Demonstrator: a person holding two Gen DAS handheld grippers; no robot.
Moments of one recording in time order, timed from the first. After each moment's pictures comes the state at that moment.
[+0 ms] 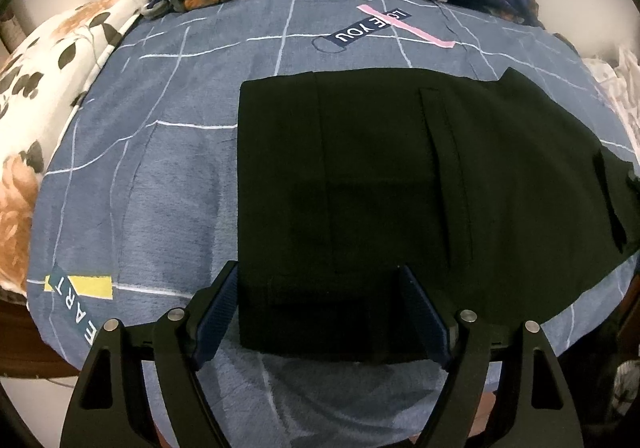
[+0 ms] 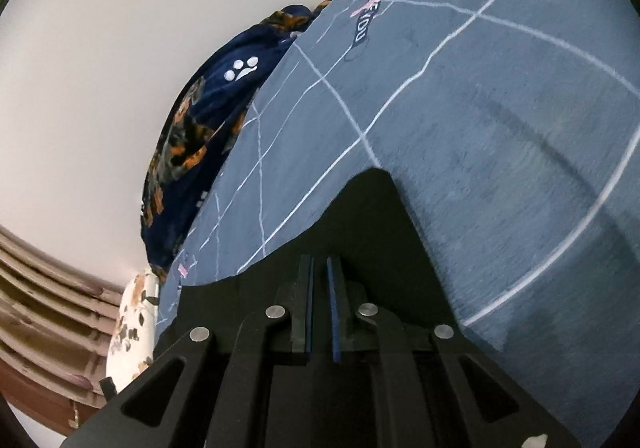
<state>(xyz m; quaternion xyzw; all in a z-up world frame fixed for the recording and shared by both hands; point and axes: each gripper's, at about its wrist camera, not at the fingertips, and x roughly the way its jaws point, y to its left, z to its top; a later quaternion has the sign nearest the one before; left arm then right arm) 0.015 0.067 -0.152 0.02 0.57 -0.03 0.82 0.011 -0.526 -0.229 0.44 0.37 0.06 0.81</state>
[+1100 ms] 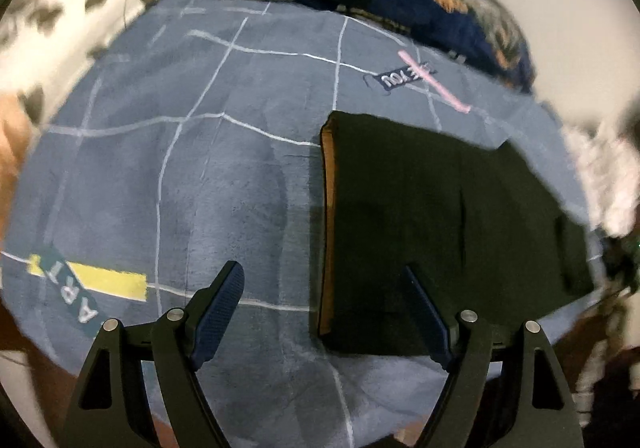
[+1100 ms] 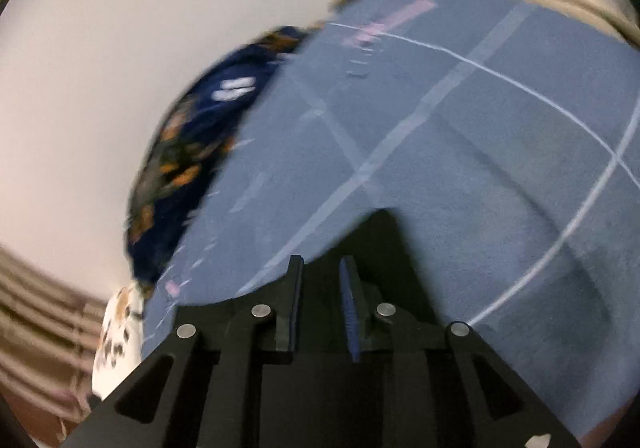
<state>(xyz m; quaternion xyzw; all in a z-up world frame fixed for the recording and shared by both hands) 0.017 0.162 -0.132 -0.14 0.55 -0.08 0.82 0.008 -0.507 -0.177 0.41 0.36 0.05 0.84</state>
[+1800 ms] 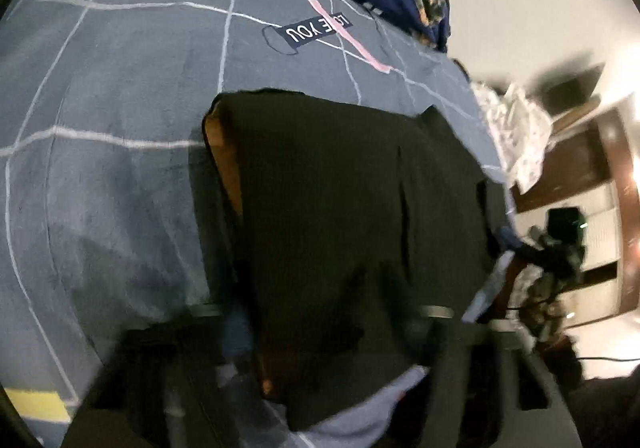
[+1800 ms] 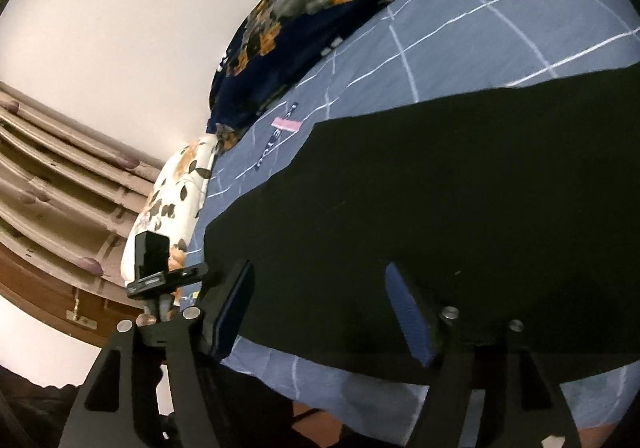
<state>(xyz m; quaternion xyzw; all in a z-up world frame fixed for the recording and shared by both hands) 0.080 0.134 -0.171 -0.16 0.59 -0.28 0.74 0.006 -0.307 -0.172 0.34 0.46 0.23 0.79</state>
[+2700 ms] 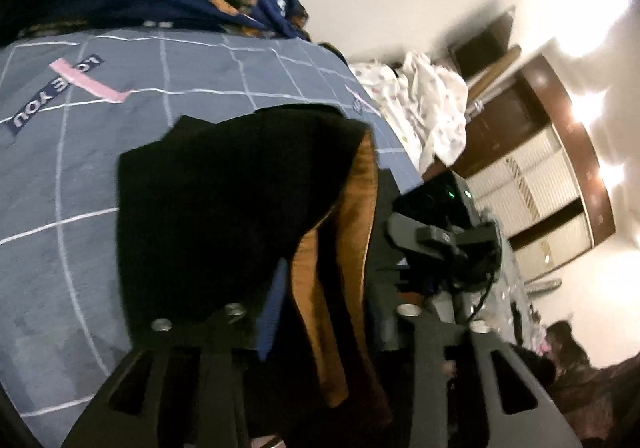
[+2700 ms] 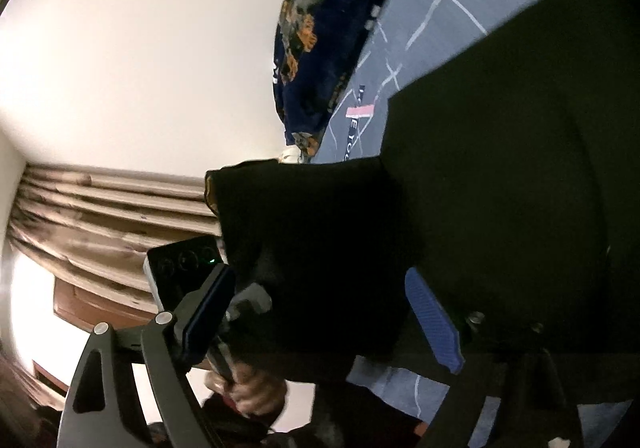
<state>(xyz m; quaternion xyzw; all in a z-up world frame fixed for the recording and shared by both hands) 0.052 -0.076 -0.101 -0.14 0.52 -0.44 0.72 0.030 -0.289 -0.204 0.54 0.42 0.33 0.65</state>
